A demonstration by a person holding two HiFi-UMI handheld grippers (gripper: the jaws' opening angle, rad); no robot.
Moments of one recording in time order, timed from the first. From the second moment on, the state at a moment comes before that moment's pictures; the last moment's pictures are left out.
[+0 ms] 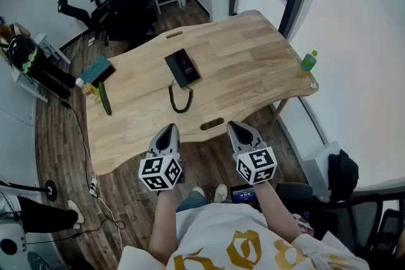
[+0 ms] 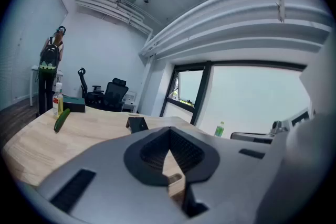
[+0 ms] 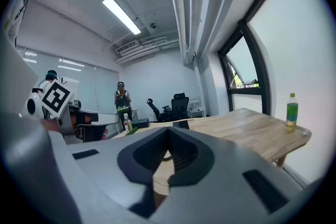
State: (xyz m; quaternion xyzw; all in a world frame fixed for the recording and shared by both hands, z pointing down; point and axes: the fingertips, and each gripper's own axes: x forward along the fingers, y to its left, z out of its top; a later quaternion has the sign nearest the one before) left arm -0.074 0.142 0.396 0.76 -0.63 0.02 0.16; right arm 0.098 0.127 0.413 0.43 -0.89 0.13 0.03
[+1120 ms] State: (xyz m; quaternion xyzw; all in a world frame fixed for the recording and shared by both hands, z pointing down) left arm -0.125 0.002 0.424 0.76 -0.62 0.00 0.19; right arm 0.072 -0.009 0.439 0.44 -0.88 0.15 0.05
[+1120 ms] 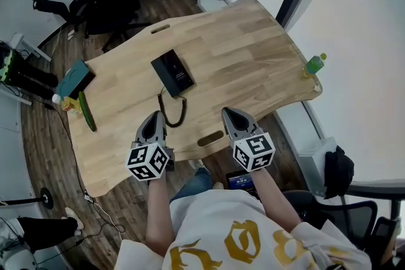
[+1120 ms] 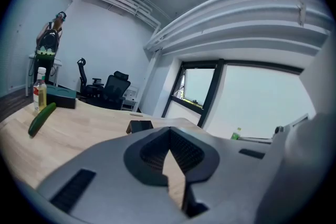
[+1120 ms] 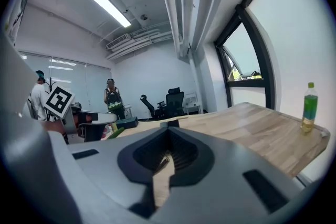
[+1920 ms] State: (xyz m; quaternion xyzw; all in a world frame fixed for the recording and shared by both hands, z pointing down) left arm -0.185 -0.124 0.438 0.76 -0.61 -0.03 0.22; right arm 0.003 -0.123 0.443 0.44 -0.89 0.13 0.09
